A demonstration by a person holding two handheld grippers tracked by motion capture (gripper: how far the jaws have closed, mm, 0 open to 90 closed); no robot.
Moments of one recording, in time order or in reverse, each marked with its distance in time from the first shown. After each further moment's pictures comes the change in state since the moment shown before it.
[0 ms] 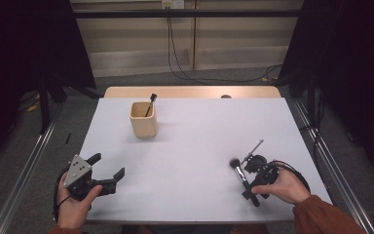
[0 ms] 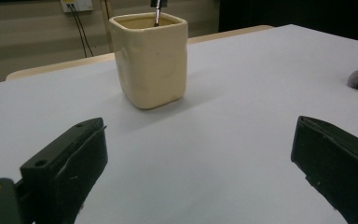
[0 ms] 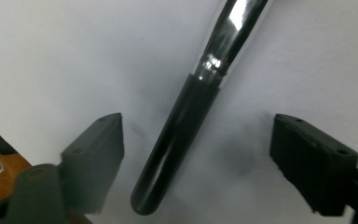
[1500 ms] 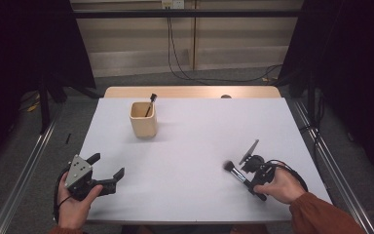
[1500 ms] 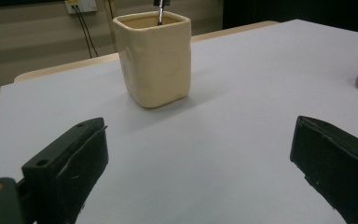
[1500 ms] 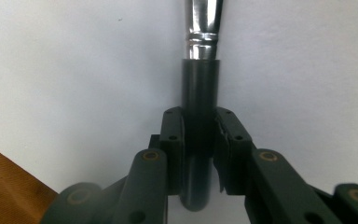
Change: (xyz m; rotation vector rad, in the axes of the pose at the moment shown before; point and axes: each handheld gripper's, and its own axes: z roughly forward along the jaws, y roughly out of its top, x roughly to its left) left arm -0.001 0.000 0.000 0.011 0.011 0.028; right arm 0.003 0.007 0.000 0.102 -0.065 0.057
